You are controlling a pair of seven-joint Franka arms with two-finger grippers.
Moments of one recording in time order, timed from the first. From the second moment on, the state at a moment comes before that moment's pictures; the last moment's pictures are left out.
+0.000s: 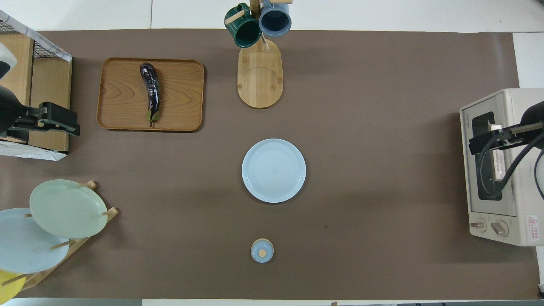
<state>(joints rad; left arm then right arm) -0.09 0.01 -0.04 -1.53 0.00 1.45 -0.14 0.05 -0.05 -0.06 -1.69 -0.06 1.57 -0.16</state>
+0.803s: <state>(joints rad) -0.09 -0.04 -0.05 -1.65 -0.02 1.56 -0.16 0.05 -0.05 -0.06 -1.69 -0.05 1.57 -0.16</state>
